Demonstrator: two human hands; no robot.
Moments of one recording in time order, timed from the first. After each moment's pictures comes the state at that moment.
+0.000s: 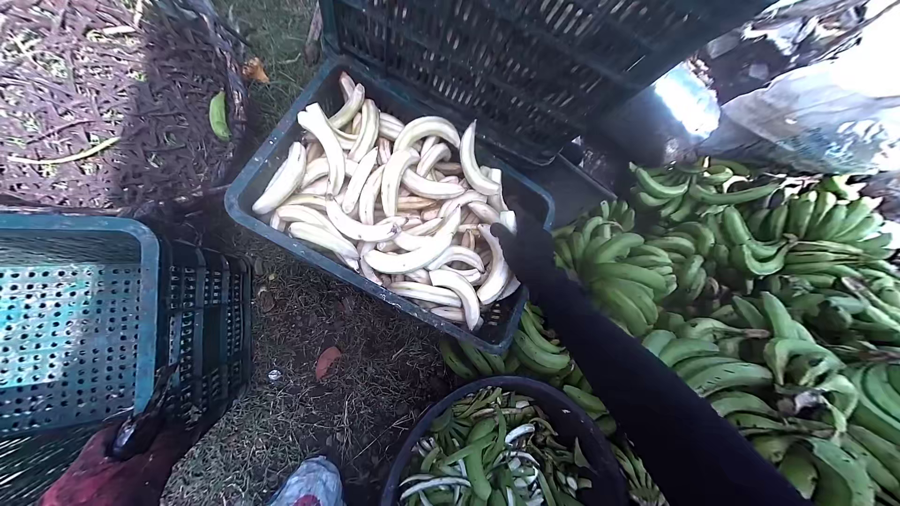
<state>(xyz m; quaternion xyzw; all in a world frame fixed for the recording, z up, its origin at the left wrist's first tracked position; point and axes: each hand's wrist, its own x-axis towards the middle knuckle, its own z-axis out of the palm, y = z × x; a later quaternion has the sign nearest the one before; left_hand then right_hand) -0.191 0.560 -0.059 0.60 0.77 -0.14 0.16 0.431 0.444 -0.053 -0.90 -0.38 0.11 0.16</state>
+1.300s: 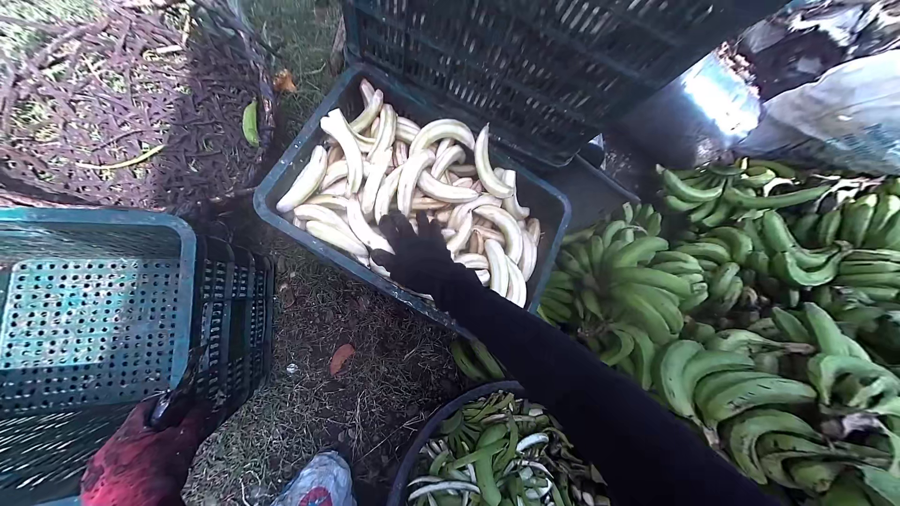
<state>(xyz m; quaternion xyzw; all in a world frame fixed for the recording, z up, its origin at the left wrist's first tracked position) -0.174 0.558 -0.045 0.61 0.77 -0.08 0.17 0.278 0.563 -0.043 -0.76 -0.60 0.23 0.05</state>
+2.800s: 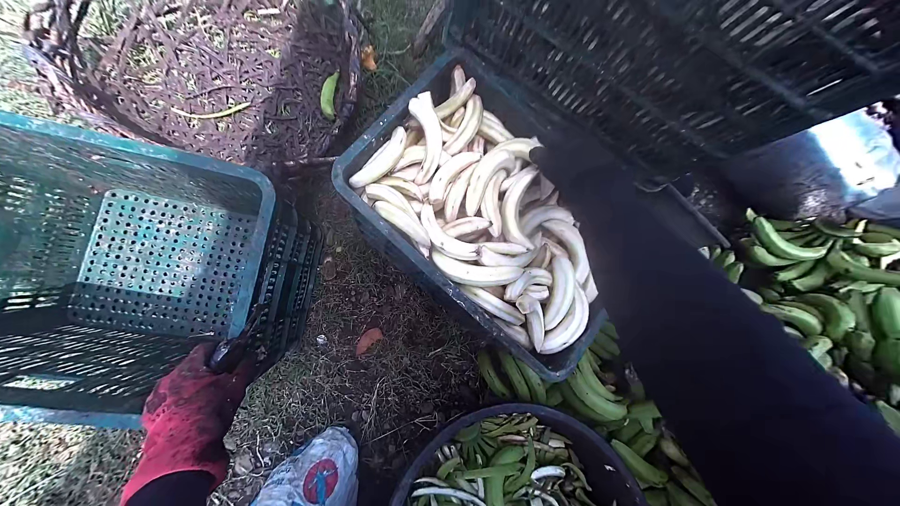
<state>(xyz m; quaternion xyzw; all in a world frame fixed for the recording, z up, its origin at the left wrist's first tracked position) -0.156 0.551 -0.027 0.60 0.78 -0.09 0.18 0.423 0.641 0.000 -0.90 -0.39 0.19 0.03</state>
